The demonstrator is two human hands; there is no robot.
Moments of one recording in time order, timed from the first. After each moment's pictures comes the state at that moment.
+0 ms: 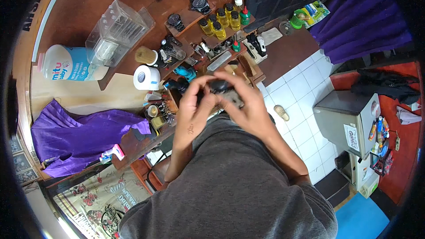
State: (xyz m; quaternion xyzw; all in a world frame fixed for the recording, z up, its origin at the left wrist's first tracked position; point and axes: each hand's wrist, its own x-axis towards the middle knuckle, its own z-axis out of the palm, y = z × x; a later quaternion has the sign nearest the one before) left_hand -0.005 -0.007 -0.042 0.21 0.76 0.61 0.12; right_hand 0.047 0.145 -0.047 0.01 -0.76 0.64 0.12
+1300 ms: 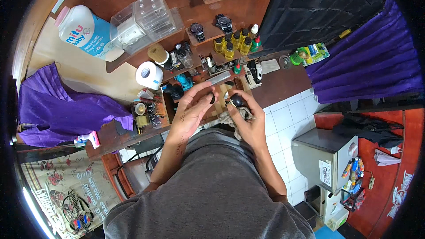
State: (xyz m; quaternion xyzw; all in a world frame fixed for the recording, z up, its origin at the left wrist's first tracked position) left_hand -0.019 -0.023 -0.079 0.02 0.44 0.87 0.23; right_hand 0.041 0.146 -0.064 -0.06 -0.75 0.65 0.11
